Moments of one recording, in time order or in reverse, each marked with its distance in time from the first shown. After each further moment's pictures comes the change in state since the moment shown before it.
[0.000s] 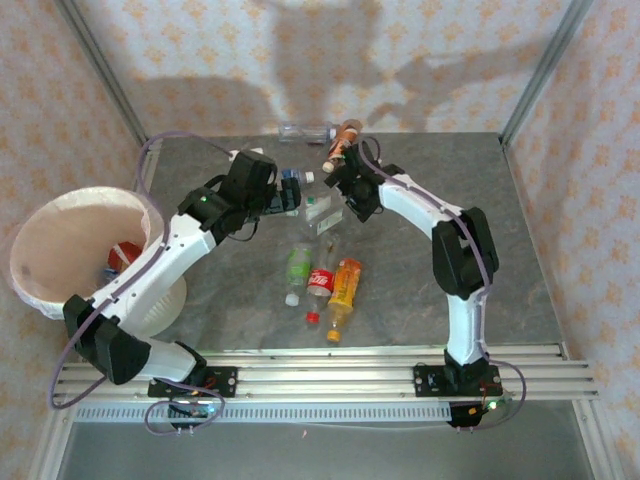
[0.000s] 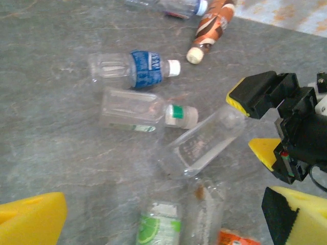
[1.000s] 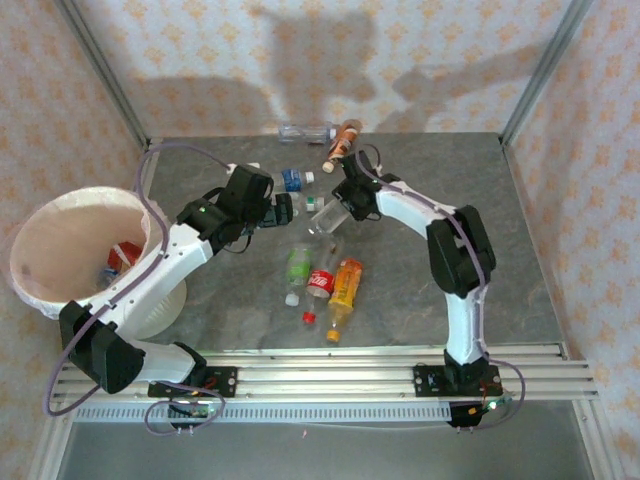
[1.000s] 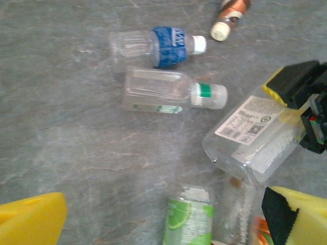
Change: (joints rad) left arm 0.009 -0.042 -0.109 0.021 0.016 0.059; right arm -0.001 -0.055 -0.136 0.171 0.074 -0.018
